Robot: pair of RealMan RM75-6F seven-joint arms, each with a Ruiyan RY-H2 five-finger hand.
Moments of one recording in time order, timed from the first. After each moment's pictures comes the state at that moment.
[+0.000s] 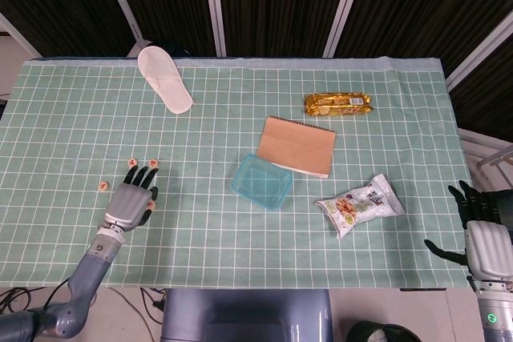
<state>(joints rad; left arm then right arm) -0.51 -1.47 -0.11 -1.59 1.11 1.04 0.72 0.06 -1.15 0.10 -1.63 -1.44 1.50 0.01</state>
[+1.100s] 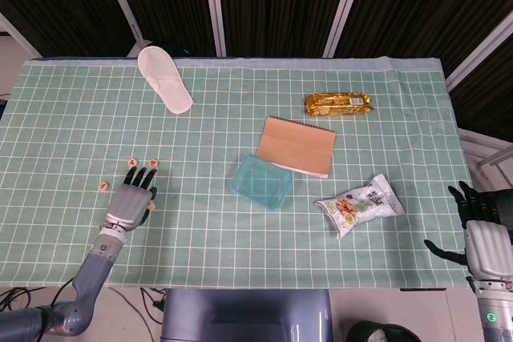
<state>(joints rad) -0.55 -1.51 -0.06 -1.54 1.06 1.08 0.76 0.06 -1.15 0.10 -1.64 -1.42 1.48 -0.01</state>
